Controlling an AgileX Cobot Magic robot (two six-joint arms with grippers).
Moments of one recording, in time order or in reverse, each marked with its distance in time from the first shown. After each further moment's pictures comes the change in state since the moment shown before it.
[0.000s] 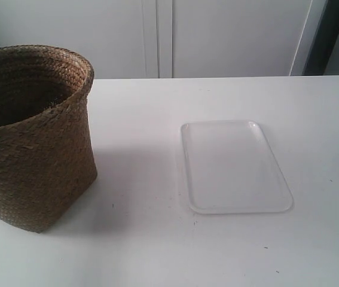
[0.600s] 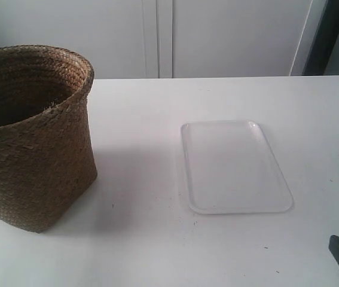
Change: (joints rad) left arm 0.000 -0.306 0.010 -0.003 0.164 -0.031; right arm 0.000 0.000 0.000 -0.037 0.536 -0.171
